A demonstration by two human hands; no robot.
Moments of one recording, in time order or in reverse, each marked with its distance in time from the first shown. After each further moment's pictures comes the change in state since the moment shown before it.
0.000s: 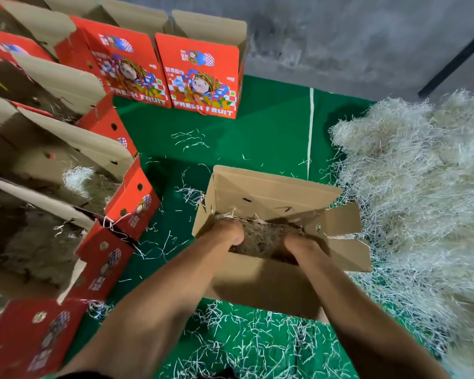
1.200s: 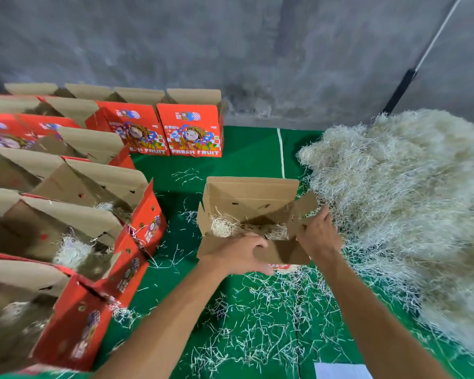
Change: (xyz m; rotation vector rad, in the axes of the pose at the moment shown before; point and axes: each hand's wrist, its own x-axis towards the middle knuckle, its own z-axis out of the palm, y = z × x) left_hand -0.186 -0.017 0.027 -0.121 0.177 0.652; right_hand -0.143 0.065 0.002 0.174 0.802 0.042
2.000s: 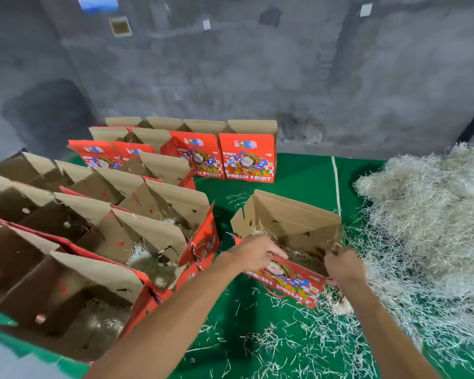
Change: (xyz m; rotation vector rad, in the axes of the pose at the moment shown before) left_hand -0.028 -0.069 -0.072 0.020 0.175 -0.006; right_hand -0.011 -0.070 0.028 0.473 -0.199 0.020
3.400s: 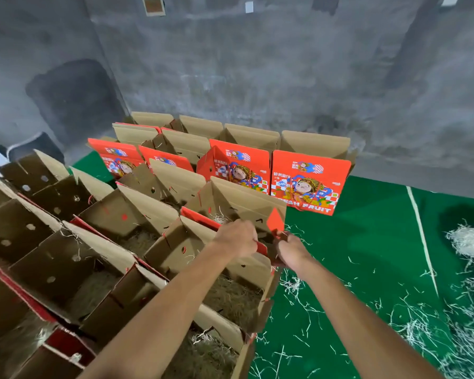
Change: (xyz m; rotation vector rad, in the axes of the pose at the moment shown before) left_hand 0.076 -0.234 -0.198 0.244 0.180 -0.373; right_hand 0.136 -0.290 0.248 0.203 -0.462 -0.054
